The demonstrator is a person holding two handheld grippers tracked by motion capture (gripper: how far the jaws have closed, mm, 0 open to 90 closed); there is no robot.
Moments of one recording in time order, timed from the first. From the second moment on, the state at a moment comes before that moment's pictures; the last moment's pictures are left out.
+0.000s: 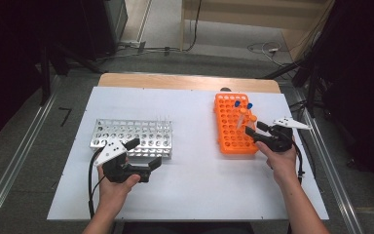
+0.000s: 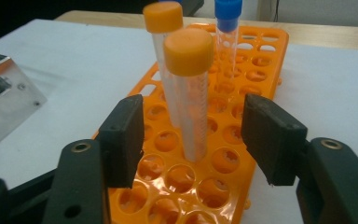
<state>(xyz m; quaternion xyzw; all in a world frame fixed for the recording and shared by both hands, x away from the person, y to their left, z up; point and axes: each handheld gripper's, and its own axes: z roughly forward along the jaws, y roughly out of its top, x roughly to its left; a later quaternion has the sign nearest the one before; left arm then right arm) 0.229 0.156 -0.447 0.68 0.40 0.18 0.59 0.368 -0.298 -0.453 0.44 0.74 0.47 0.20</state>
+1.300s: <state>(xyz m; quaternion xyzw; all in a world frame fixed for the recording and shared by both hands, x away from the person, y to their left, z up) 0.235 0.148 -0.450 0.69 0.41 0.17 0.57 0.371 -0.286 -0.472 0.43 0.73 0.48 0.24</state>
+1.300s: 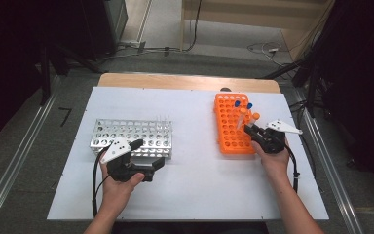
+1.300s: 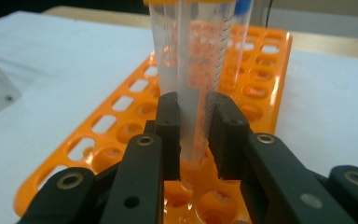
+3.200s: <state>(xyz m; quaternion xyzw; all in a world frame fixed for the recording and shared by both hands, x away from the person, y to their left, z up) 0.236 0.079 -0.445 0.75 0.30 0.09 0.58 0.262 -0.139 -0.459 0.18 0.85 0.49 0.05</state>
